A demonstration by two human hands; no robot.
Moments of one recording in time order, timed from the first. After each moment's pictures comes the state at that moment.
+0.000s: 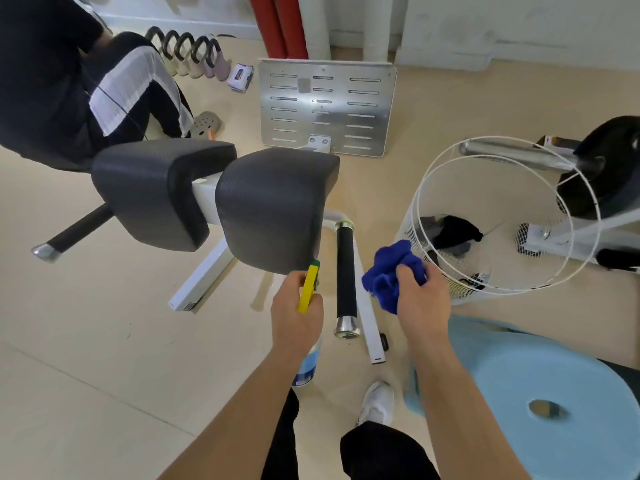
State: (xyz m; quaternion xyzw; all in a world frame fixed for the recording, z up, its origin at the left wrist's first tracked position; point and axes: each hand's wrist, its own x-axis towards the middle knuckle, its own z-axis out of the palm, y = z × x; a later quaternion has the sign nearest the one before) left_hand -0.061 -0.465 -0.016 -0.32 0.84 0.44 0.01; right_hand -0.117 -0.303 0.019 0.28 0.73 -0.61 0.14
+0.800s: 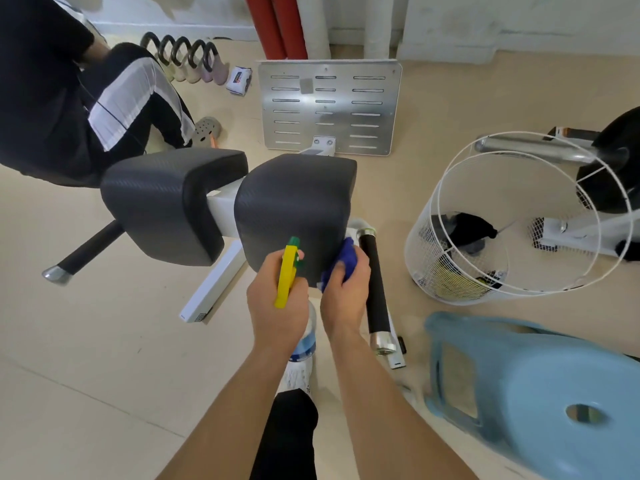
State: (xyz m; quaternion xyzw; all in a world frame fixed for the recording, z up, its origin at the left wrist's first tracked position) left_hand -0.084 -0.523 0.029 -0.28 0.86 0.42 -0.11; right_hand -0.118 -0.459 -0.035 0.25 0.70 -0.66 0.09
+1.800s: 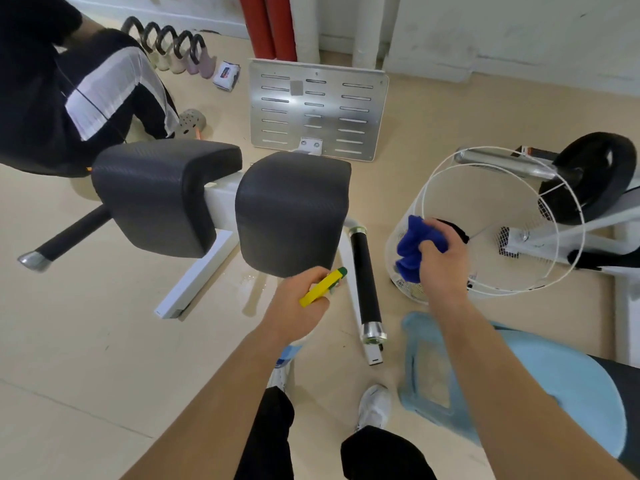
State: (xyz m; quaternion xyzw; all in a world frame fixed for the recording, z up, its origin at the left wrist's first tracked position) left_hand -0.081 -0.540 0.006 -0.11 0.86 0.47 0.16; right_hand -0.162 -0.328 0.027 0.27 0.72 -0.63 0.08
